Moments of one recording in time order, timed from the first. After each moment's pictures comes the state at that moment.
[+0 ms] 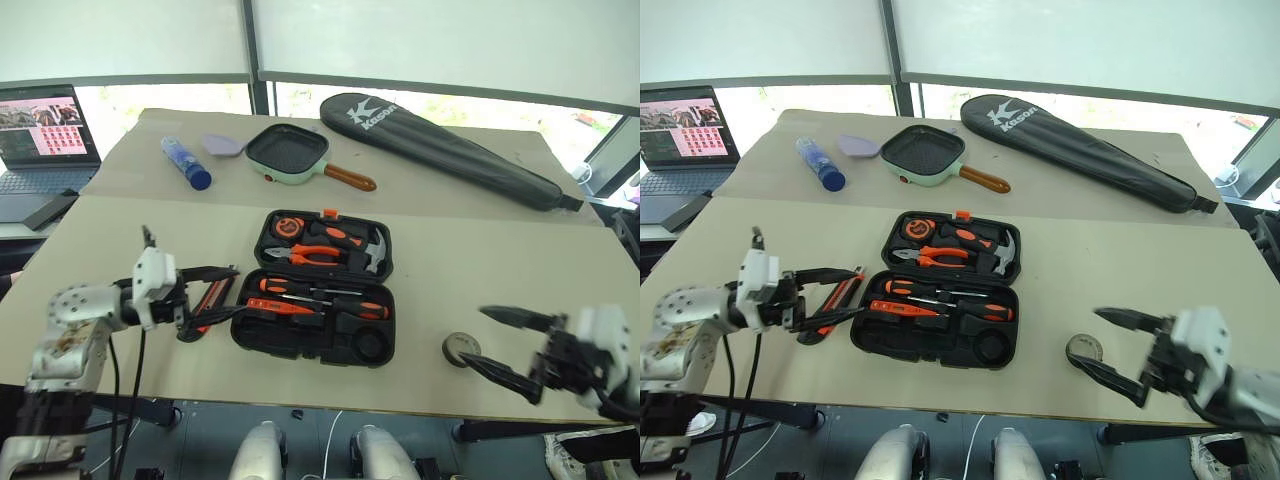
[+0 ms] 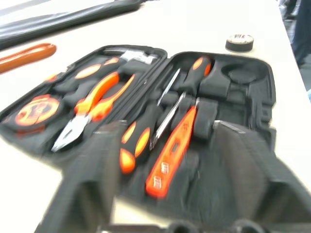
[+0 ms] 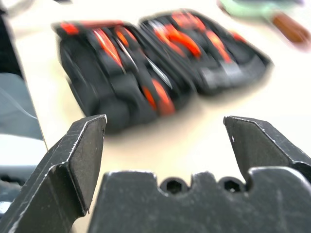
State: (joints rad) left arm -0.14 0.75 0.22 0.05 -0.53 0.02 -1.40; right arm 0.43 -0.69 -0.57 -0.37 0.56 0.14 1.18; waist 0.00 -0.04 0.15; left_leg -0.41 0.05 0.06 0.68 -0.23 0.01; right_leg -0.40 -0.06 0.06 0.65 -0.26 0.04
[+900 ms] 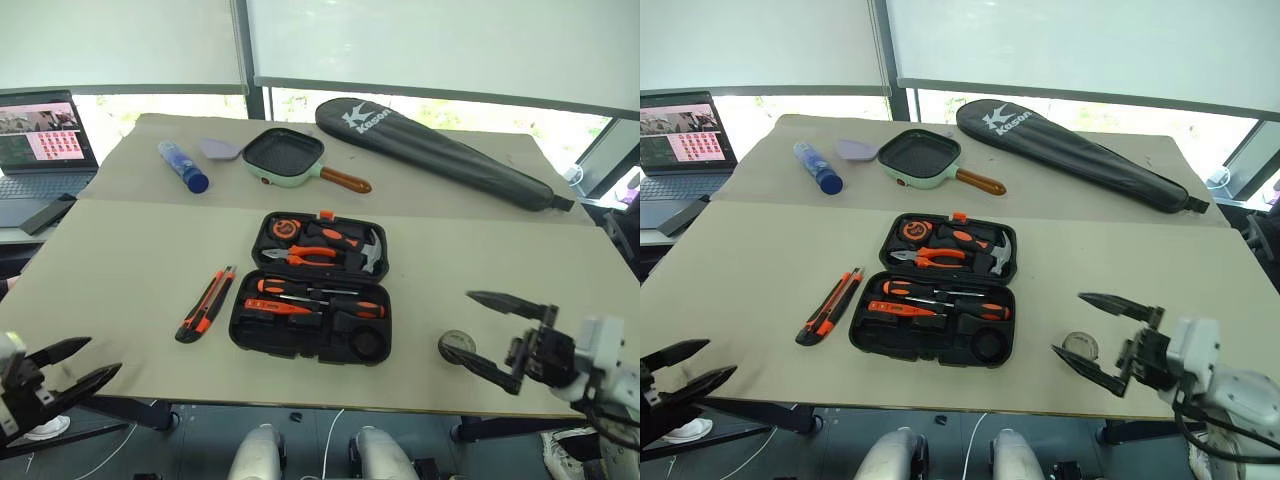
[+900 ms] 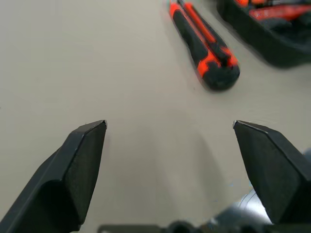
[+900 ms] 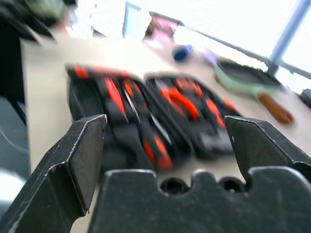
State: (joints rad) left arm 0.37 0.87 0.66 -0.03 -0.61 0.38 -1.13; right arm 0.13 -0.60 -0.30 -0.44 0.65 0.02 1.12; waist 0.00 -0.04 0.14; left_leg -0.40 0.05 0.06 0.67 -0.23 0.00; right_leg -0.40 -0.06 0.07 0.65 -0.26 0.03
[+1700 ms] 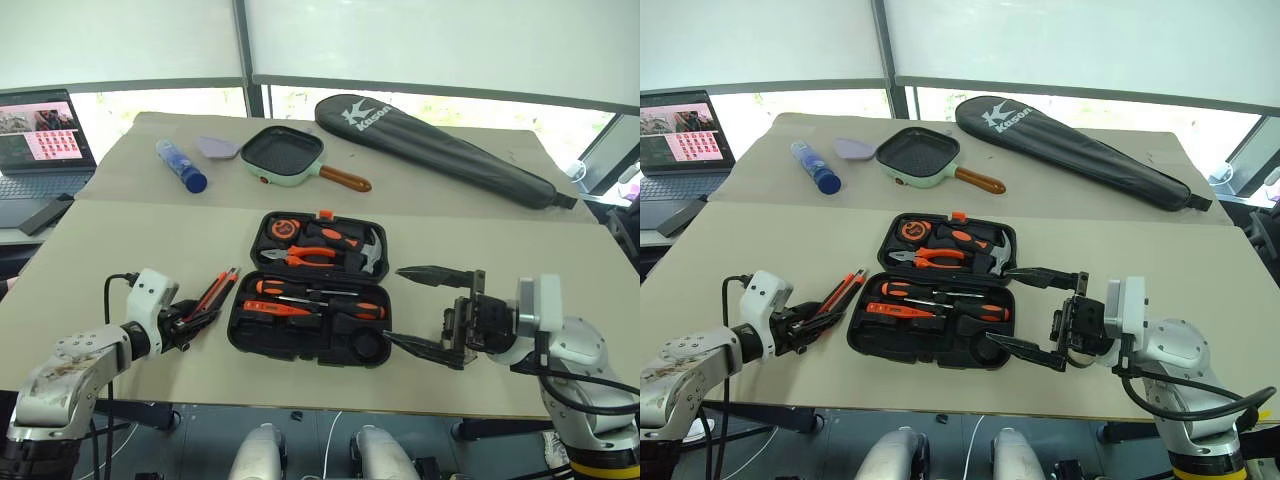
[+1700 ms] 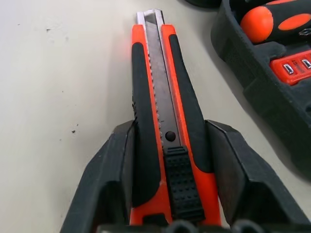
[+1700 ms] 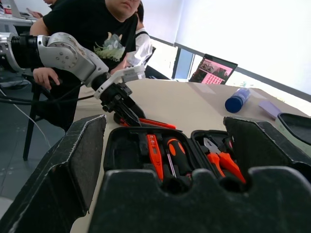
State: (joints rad) left arm 0.02 0.74 0.23 -0.25 -0.48 0.71 -0.68; right arm -0.02 -0.59 -0.13 -0.47 0.65 0.09 1.11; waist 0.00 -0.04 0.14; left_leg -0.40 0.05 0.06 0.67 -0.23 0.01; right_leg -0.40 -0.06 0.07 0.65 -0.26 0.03
